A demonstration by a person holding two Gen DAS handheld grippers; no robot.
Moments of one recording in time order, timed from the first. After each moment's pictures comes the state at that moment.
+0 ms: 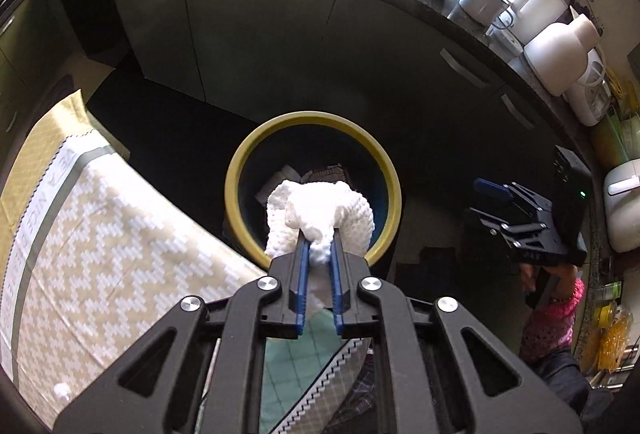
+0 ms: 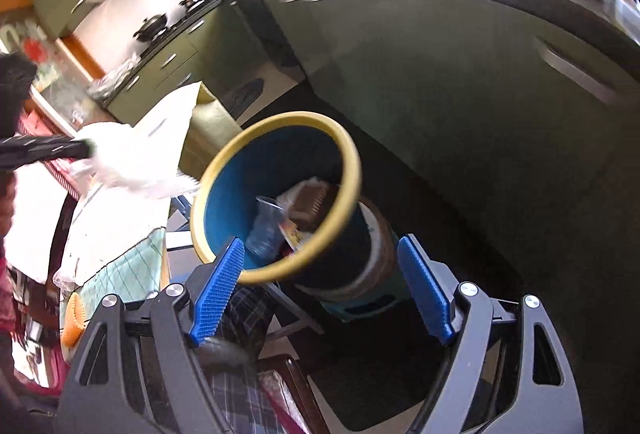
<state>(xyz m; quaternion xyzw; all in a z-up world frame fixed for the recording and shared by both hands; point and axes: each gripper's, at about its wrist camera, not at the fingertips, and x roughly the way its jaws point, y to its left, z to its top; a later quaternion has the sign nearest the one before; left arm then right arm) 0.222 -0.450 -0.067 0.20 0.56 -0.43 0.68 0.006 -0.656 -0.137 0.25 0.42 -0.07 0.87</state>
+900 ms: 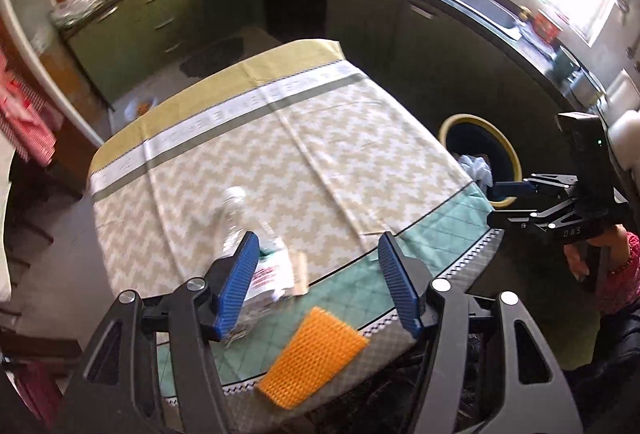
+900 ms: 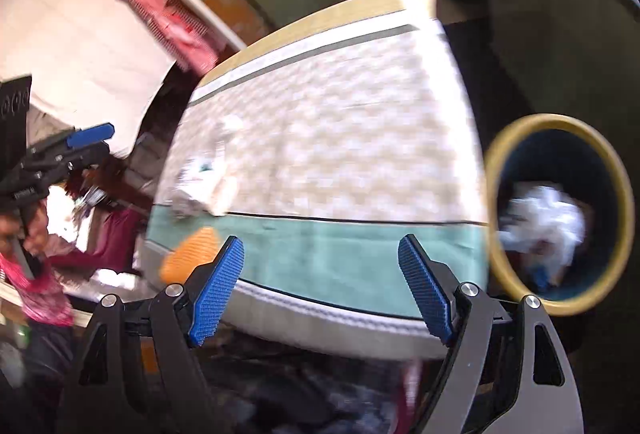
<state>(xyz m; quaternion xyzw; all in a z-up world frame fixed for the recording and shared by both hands) 0.171 -0.102 0.025 0.11 0.52 -0.18 0.83 0.157 -0.353 -0.071 0.16 0.56 0.23 0.78</state>
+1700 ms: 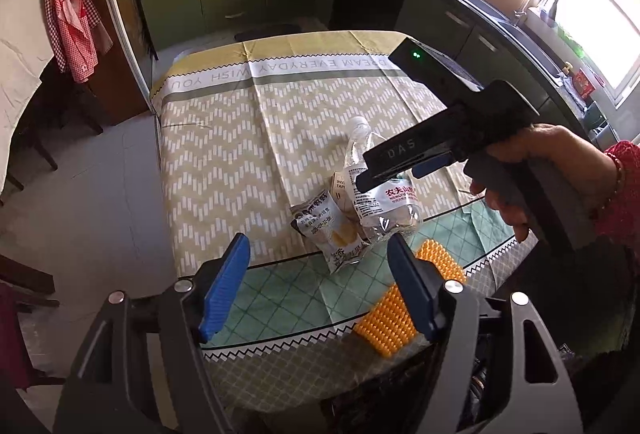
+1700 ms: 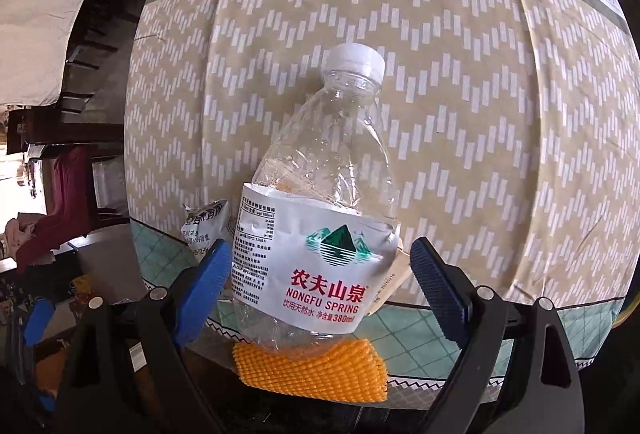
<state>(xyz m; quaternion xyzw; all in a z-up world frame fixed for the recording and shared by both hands) 0.138 0.067 -0.017 0.02 0.53 -0.13 0.84 0.301 -0.077 -0.144 0.05 0.74 0.14 0.65</state>
